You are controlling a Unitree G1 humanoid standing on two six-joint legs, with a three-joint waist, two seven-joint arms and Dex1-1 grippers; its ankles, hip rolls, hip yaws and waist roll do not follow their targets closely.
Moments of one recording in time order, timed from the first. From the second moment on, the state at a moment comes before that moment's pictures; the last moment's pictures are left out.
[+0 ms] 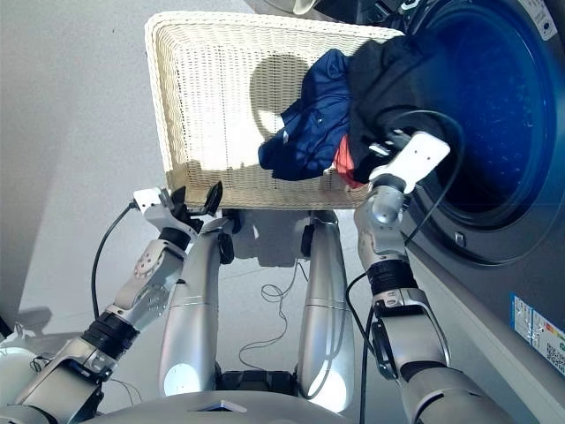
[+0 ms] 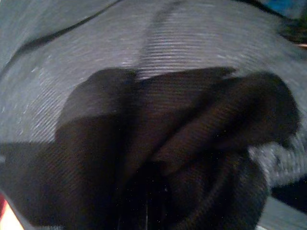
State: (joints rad) left arm -0.28 0.35 -0.46 0.26 -0.87 -0.30 0.10; right arm -0.64 -0.31 -0.07 0.61 0.51 -0.45 -0.56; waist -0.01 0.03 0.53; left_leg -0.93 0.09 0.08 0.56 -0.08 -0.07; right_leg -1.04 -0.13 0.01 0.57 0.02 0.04
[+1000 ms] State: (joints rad) left arm -0.30 0.37 -0.51 0.17 -0.84 -0.29 0.12; right arm -1.01 -0.71 -0.18 1.05 0.93 -0.46 -0.67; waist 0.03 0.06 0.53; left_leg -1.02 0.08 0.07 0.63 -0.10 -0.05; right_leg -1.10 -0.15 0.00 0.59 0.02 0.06
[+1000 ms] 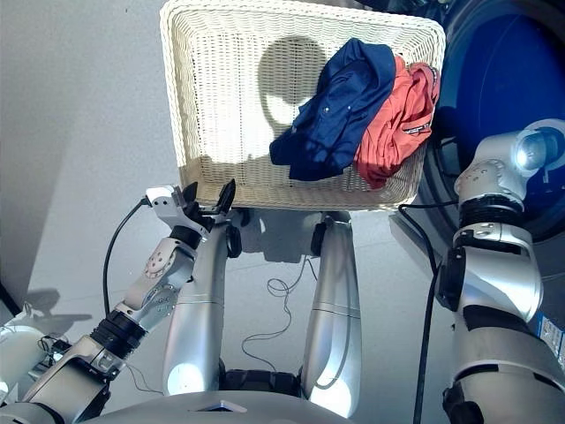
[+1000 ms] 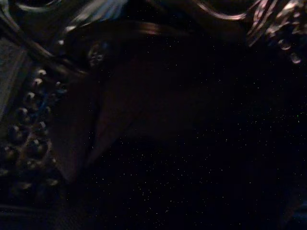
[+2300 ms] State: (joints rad) left arm -0.62 0.42 -0.40 -0.05 -0.19 -0.26 0.53; right arm -0.41 -0.46 0.25 -0.16 0.29 -0.37 -0.40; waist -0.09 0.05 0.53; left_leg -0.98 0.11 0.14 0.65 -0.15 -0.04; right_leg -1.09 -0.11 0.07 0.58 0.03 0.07
